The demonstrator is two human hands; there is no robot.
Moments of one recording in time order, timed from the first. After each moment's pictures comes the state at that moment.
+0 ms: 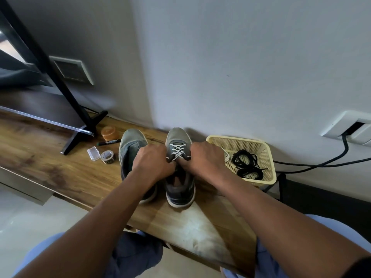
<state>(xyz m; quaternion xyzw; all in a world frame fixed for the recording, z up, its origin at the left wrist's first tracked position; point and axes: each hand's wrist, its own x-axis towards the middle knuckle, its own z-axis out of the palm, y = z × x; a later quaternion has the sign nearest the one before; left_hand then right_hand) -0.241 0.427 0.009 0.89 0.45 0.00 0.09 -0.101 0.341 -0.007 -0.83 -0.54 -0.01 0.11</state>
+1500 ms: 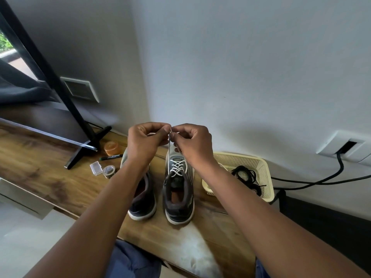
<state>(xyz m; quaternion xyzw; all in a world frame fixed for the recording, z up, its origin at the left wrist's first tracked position) -0.231 0.440 0.080 0.61 0.37 0.43 0.55 -0.111 0.365 0.068 -0.67 -0.39 0.21 0.60</state>
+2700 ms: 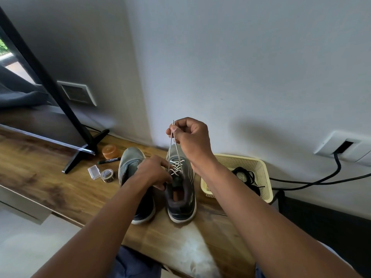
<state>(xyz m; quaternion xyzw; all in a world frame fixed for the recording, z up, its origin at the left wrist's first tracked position) -0.230 0.447 0.026 0.76 0.51 0.01 0.41 -0.113 0.371 0.088 -0.61 -0.32 0.28 0.67</state>
